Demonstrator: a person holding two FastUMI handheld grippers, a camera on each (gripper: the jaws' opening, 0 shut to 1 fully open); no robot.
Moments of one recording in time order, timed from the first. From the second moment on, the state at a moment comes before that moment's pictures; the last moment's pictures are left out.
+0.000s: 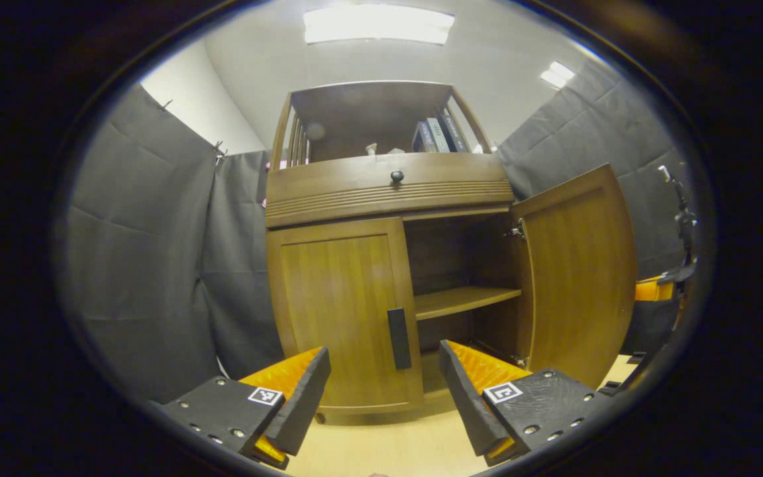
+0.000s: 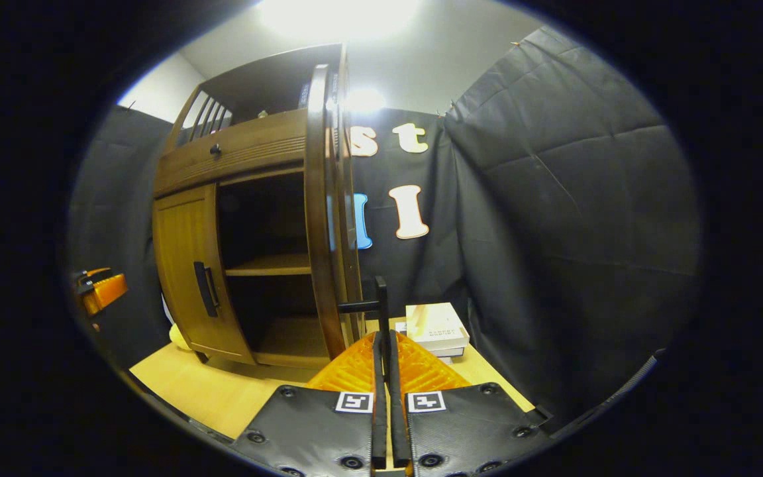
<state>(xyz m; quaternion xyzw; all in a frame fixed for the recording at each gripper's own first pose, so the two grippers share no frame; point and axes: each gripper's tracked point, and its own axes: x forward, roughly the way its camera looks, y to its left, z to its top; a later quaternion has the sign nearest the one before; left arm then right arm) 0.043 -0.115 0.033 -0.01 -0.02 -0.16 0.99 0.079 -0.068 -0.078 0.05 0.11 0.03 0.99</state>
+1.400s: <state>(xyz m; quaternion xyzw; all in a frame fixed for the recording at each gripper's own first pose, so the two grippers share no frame) 0.064 -0.127 0.017 -0.02 0.04 -0.15 0.99 -0.041 -0.157 -0.053 0.01 0.10 -0.11 0.99</state>
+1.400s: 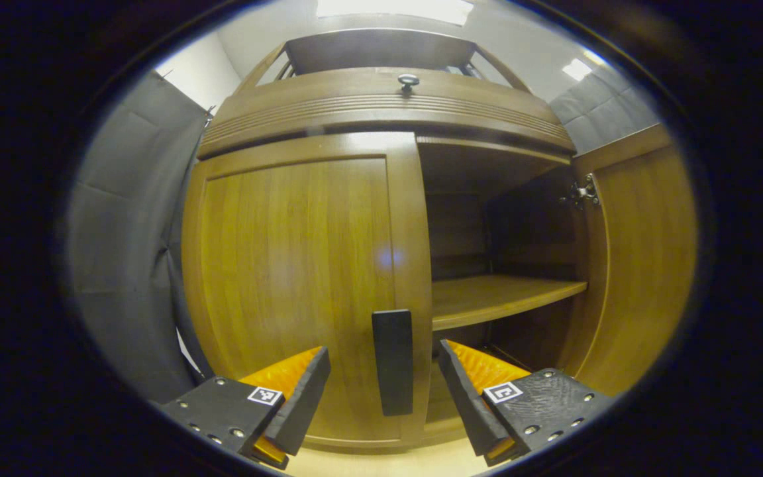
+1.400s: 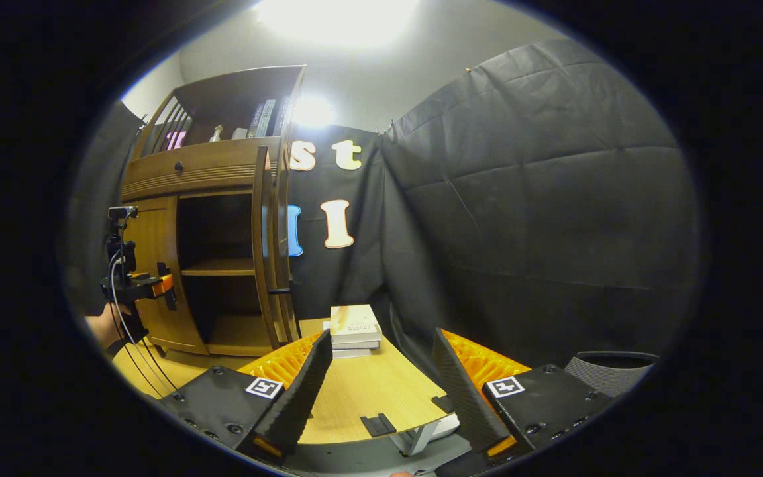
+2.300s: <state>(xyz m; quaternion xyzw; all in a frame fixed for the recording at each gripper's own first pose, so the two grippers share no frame) 0.053 -0.141 0.009 -0.02 0.08 -0.17 0.98 -0.033 -0.154 -0.069 0.01 0.12 -0.08 0.99</state>
